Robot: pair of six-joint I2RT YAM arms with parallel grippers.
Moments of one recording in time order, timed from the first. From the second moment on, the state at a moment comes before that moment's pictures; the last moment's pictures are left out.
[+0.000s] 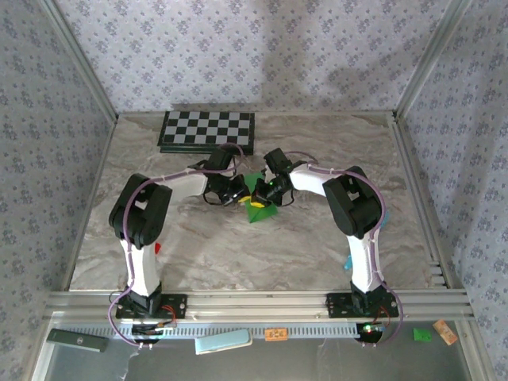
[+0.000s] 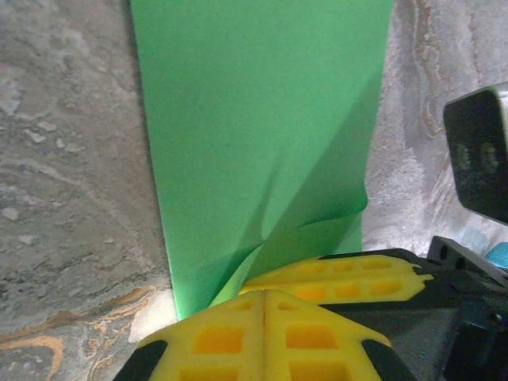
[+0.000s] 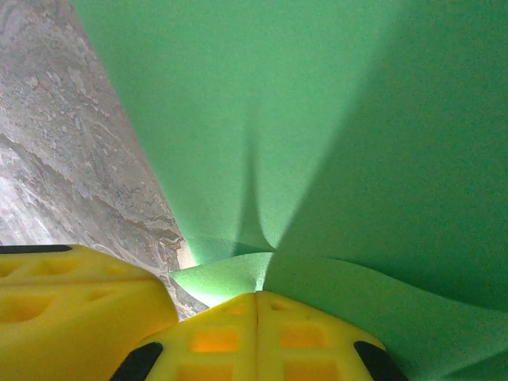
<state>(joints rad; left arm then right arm) -0.52 1.92 1.18 -0.30 0.47 -0.90 0.55 2.08 1.34 -0.42 -0.55 0.77</state>
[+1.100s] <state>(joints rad) -0.55 1.98 1.25 -0.42 0.37 -0.80 0.52 2.01 1.23 -0.31 -0.60 0.68</state>
